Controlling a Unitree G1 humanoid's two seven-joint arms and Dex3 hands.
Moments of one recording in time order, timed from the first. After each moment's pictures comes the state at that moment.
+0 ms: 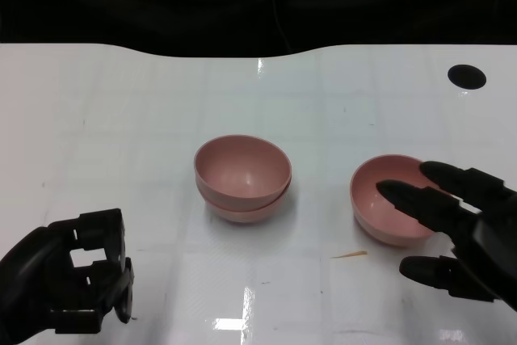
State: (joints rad) left arm 0.09 0.37 0.12 -0.06 -0.52 0.28 -0.61; right arm 0.07 -0.29 -0.01 -0.14 -0.97 -0.45 -0.05
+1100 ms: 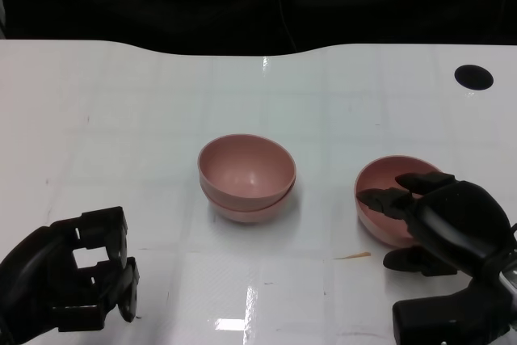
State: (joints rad) left arm 0.09 0.35 0.13 -0.08 -0.53 0.33 -0.61; right arm -0.26 -0.39 0.36 0.34 -0.98 -0.27 -0.18
